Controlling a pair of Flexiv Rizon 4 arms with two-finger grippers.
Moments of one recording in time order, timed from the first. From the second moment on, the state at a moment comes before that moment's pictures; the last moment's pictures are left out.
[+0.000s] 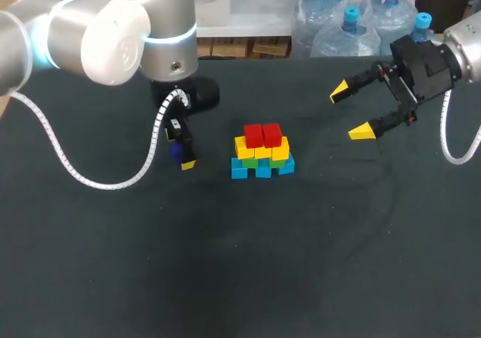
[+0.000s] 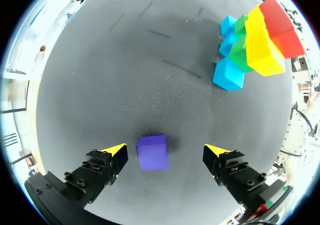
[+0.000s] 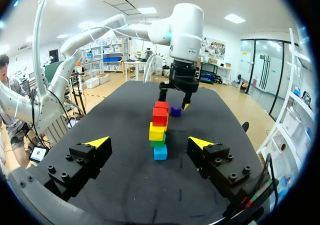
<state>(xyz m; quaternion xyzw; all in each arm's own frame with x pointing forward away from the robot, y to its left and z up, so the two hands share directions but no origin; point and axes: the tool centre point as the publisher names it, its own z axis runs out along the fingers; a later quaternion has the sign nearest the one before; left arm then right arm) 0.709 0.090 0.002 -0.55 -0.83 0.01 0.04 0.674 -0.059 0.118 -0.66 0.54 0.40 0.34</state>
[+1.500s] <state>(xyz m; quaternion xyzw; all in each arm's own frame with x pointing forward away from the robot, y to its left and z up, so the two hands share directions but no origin) 0.707 0.079 0.017 -0.58 -0.81 0.00 0.02 0.674 -0.059 0.118 -0.66 0.54 0.40 0.34</state>
